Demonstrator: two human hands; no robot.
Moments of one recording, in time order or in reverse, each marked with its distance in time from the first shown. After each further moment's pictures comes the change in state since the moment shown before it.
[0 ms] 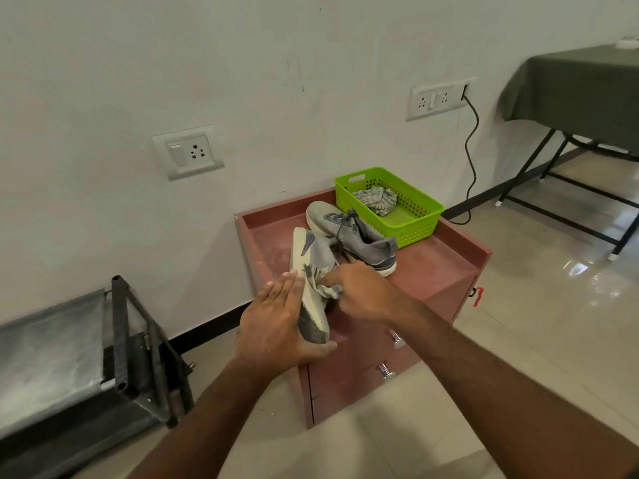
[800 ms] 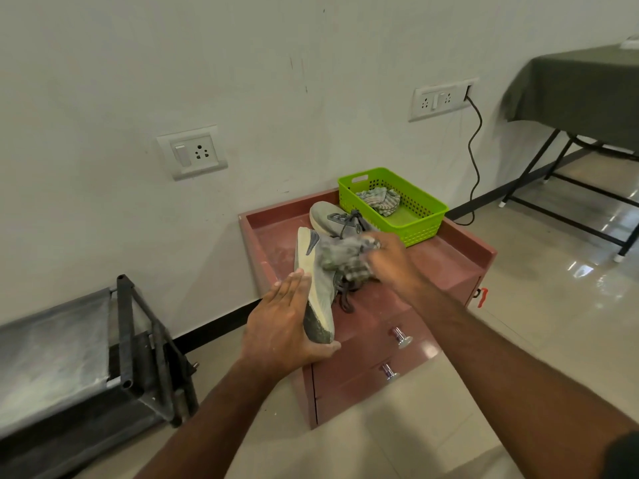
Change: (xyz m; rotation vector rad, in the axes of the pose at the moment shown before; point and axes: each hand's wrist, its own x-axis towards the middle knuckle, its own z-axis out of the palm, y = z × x) left_hand 0.000 0.002 0.001 -0.050 0.027 -0.011; right_hand 0.017 0.036 -0.011 0.892 0.373 0.422
